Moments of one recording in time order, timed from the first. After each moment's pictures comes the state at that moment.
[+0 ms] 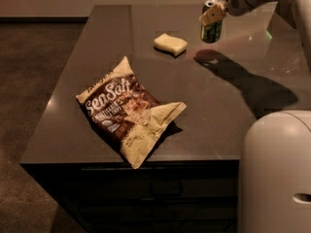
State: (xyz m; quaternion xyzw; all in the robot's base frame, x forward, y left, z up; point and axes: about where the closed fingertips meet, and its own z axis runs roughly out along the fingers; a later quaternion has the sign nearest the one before) arm 0.800 -0.217 0.968 -0.31 0.85 0.08 0.43
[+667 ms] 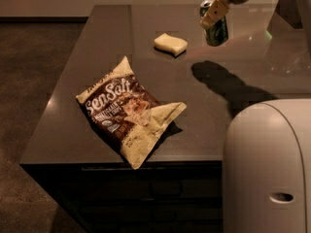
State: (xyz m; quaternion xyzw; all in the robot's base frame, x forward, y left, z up) arm 0.735 -0.198 0.994 -0.43 0.85 0.02 0.32
